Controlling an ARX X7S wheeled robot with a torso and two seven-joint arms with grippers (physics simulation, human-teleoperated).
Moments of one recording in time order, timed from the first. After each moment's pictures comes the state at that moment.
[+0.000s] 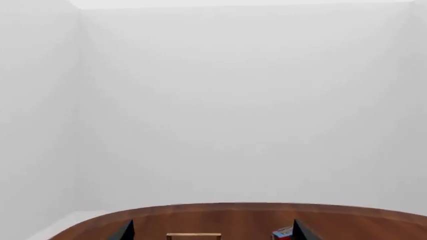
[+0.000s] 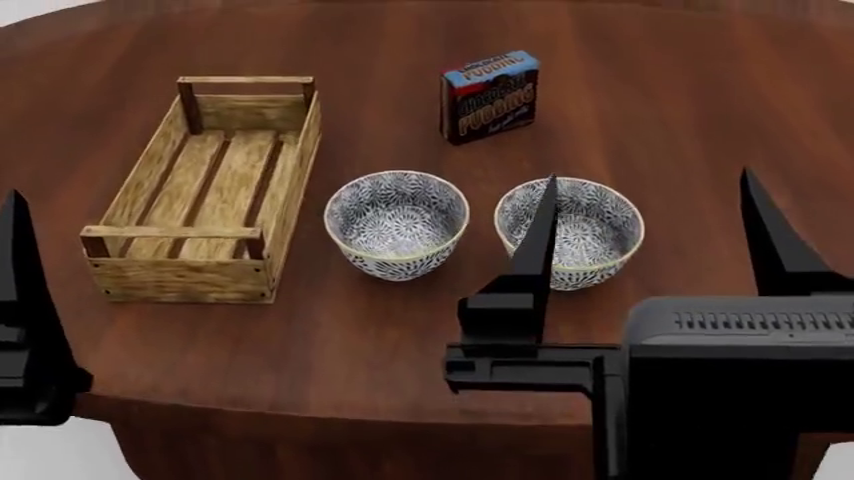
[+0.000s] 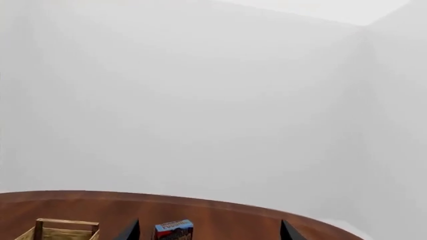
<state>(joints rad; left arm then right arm) -0.53 -0.70 0.29 1.02 -0.97 -0.68 -1.03 0.53 0.38 -0.11 -1.02 0.56 1.09 0.60</state>
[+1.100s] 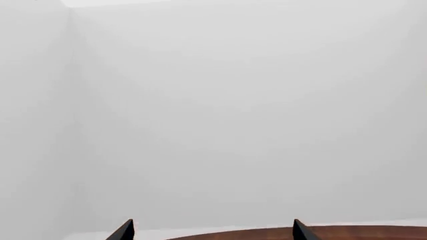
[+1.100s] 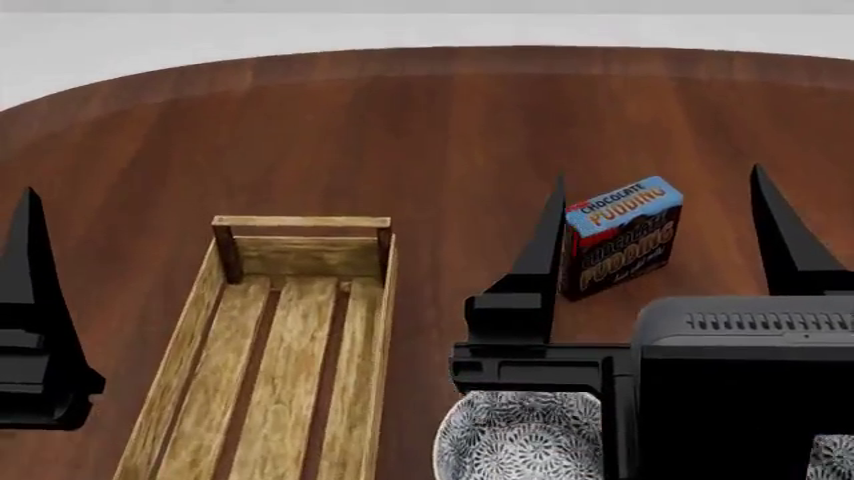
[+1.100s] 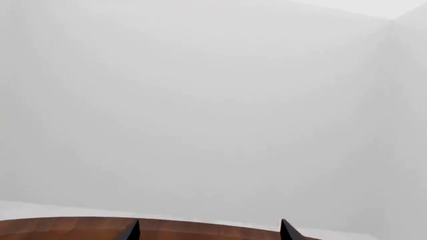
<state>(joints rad) -0.62 -0.75 0.40 1.02 -0.98 -0.67 -1.09 0.55 0.46 -0.12 -1.01 0.68 1.05 0.70</state>
